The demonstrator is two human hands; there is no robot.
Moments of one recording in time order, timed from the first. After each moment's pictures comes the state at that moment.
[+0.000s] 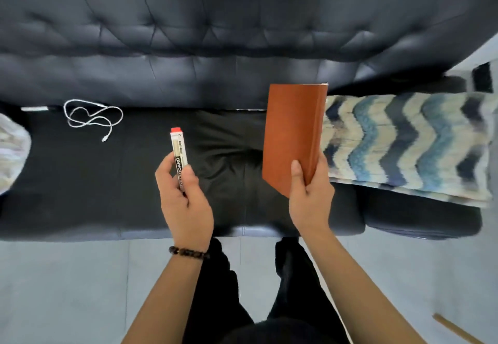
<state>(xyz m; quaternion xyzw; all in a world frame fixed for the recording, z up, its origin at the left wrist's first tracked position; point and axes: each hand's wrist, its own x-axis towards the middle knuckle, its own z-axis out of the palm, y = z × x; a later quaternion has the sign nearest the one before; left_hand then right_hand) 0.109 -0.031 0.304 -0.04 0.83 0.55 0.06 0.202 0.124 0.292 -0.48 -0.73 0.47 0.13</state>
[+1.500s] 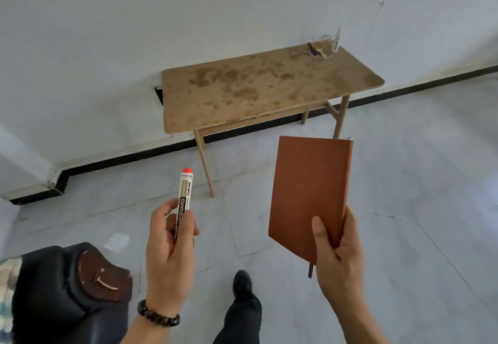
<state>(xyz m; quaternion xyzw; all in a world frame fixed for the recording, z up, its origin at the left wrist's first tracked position) 0.879 -0.087 0.539 0.69 0.34 0.37 0.52 1.024 -0.271 0.510 -0.76 -0.10 0.09 0.64</state>
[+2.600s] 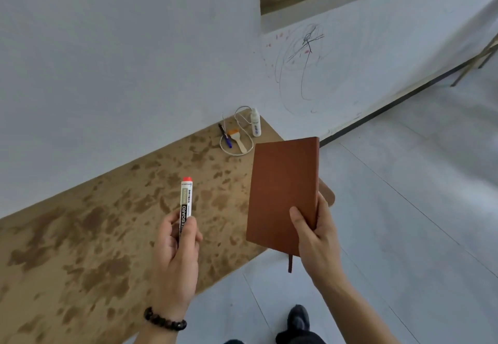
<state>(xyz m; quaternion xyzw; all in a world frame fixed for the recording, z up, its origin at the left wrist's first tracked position) 1.739 0.074 0.539 0.68 0.31 0.28 0.60 1.853 -0.101 0.502 -0.69 -0.03 0.11 0.72</state>
